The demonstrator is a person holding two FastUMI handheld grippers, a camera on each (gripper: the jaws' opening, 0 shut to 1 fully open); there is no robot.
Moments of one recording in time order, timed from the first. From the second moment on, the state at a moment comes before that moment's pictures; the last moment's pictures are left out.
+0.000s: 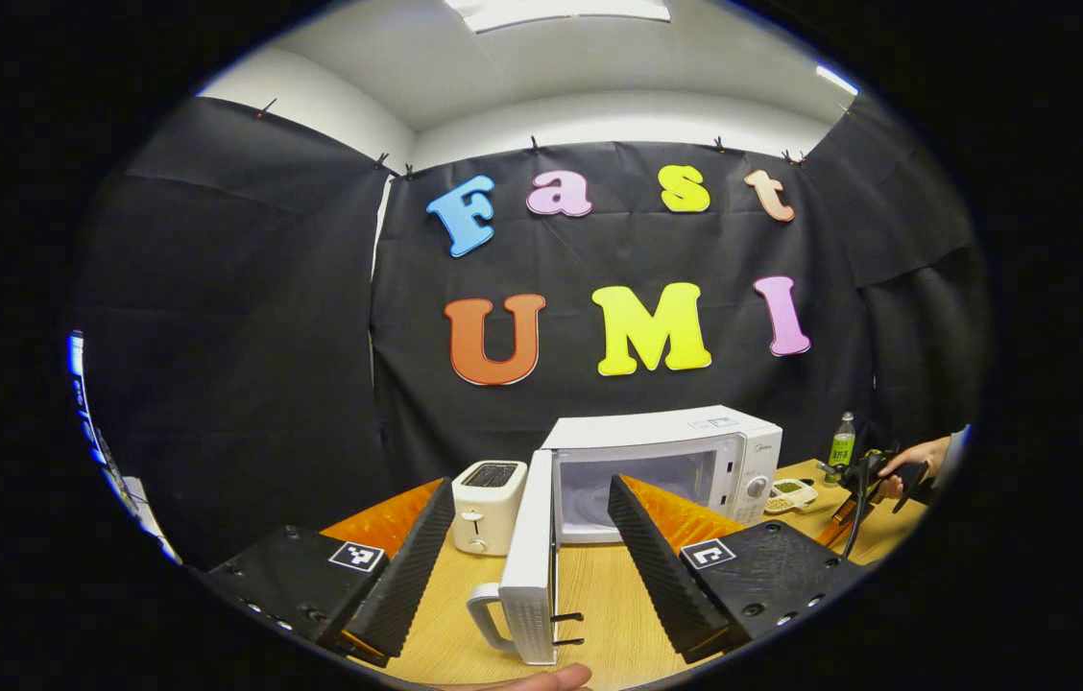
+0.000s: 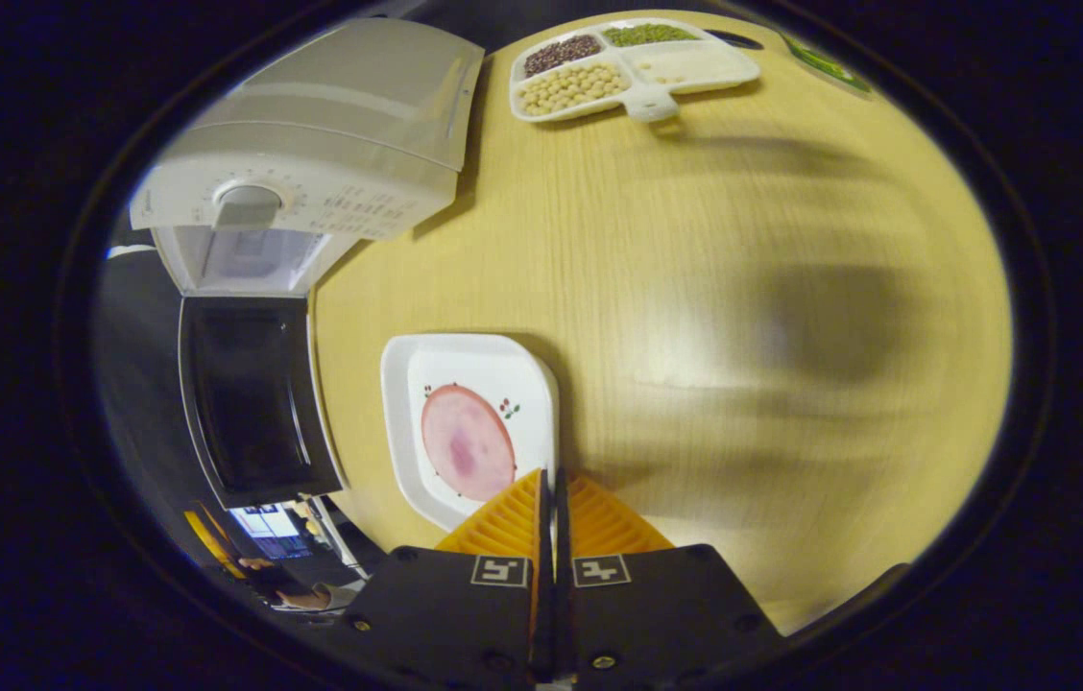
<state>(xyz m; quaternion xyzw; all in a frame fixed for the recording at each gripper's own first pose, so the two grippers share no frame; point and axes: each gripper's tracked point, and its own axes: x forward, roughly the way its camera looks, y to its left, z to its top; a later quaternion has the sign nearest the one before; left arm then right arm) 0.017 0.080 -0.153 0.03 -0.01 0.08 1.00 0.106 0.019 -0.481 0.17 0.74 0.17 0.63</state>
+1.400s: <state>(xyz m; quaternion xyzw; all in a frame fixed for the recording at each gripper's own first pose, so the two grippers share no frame) -0.022 0.194 -0.181 0.00 0.02 0.15 0.99 0.116 0.273 -0.402 0.34 0.60 0.13 0.71</state>
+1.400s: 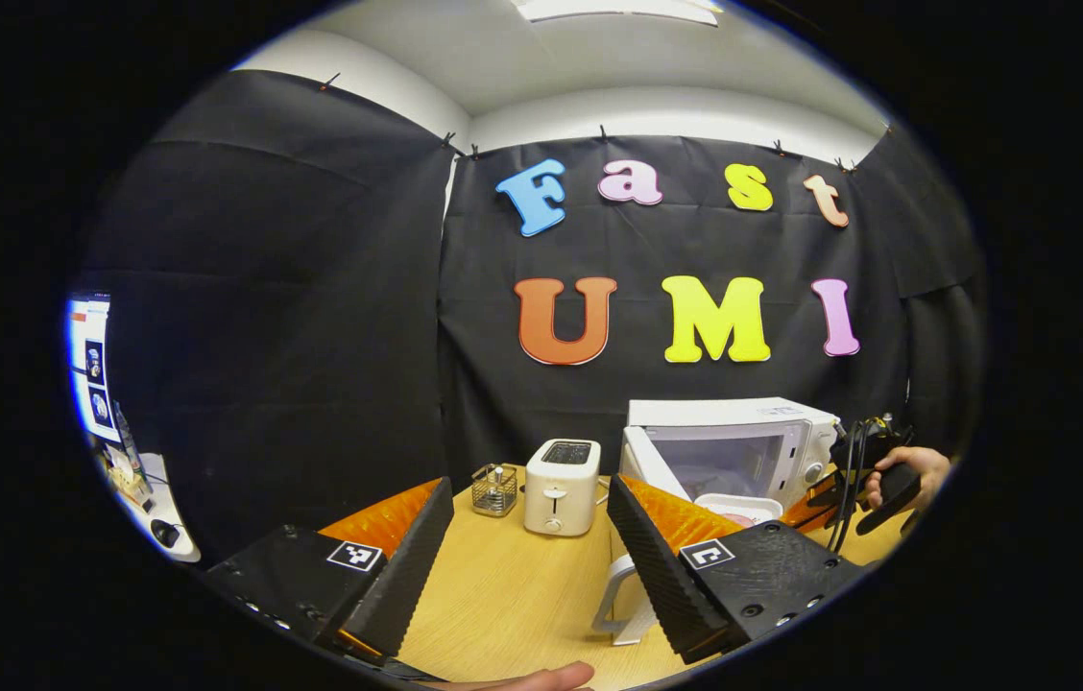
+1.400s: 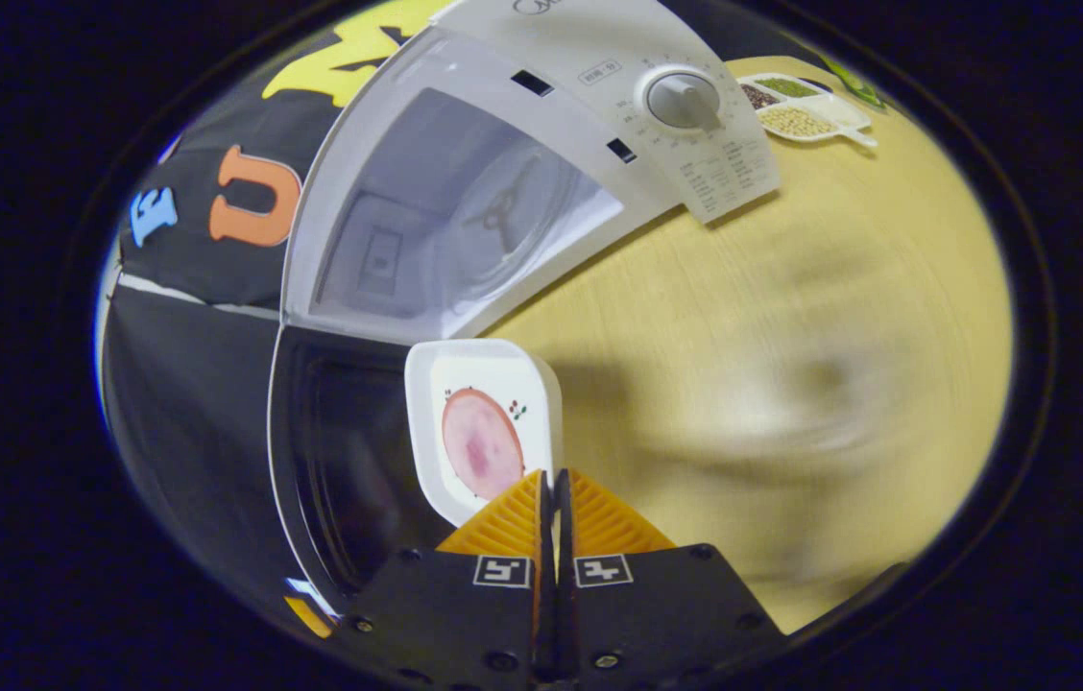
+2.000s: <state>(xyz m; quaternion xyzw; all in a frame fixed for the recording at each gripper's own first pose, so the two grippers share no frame) -0.028 0.198 -0.177 -0.01 0.01 0.14 0.99 0.215 0.345 -0.430 0.52 0.45 0.00 0.73</state>
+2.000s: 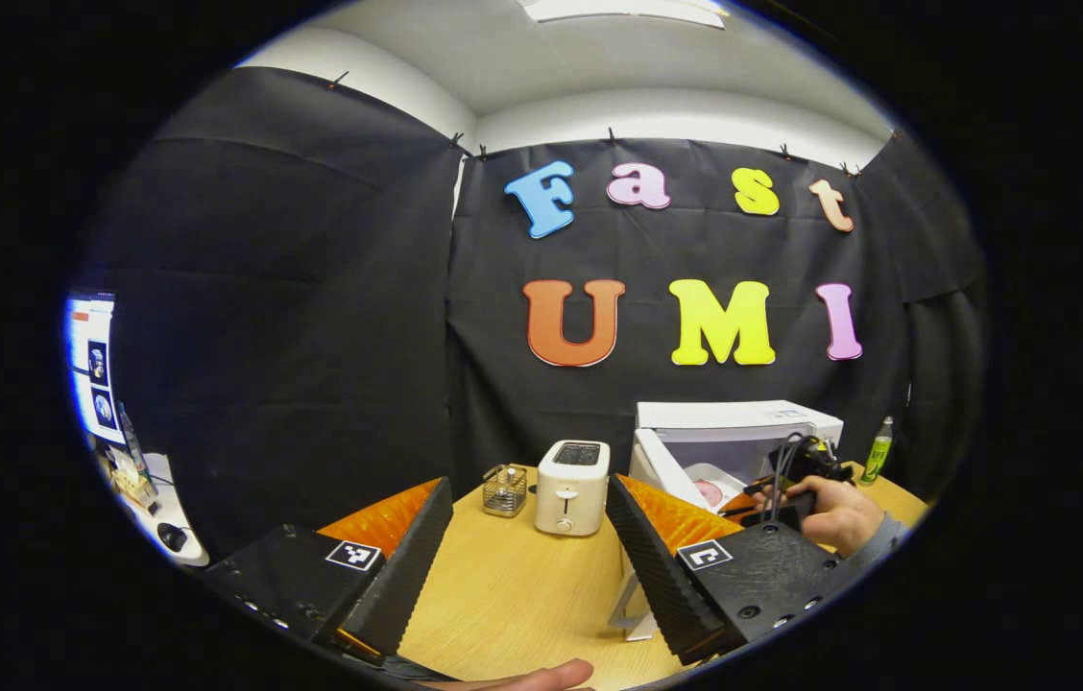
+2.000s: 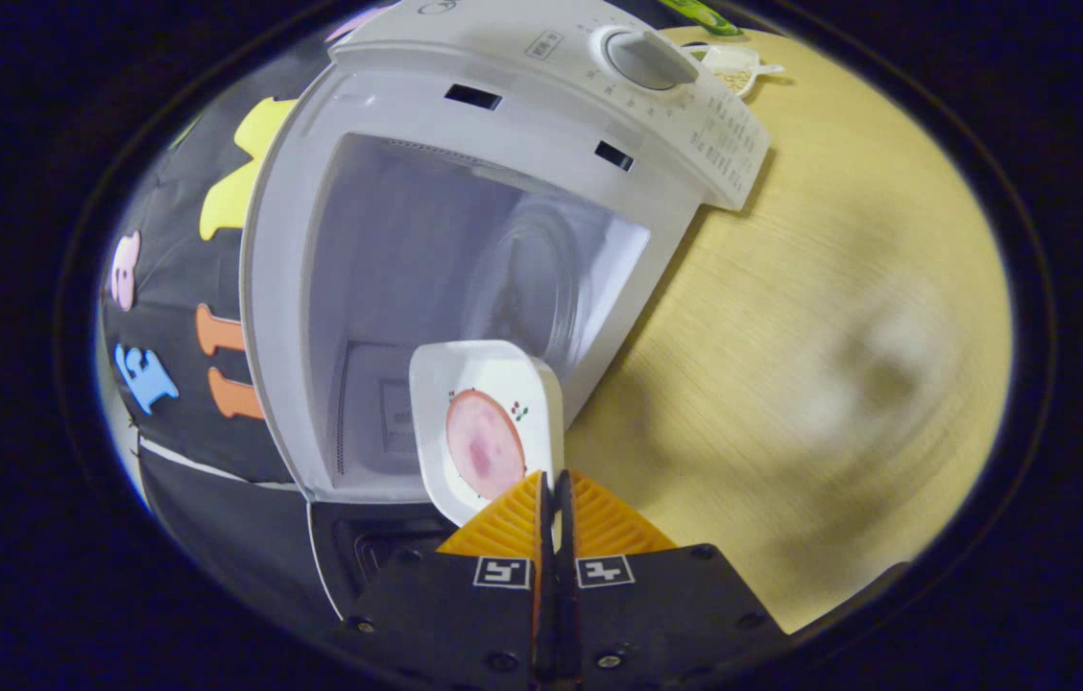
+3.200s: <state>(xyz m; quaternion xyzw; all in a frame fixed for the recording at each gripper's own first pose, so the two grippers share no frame) -0.030 0.150 -0.185 -0.01 0.04 0.08 1.00 0.324 0.351 -0.457 0.55 0.22 -0.03 0.80</state>
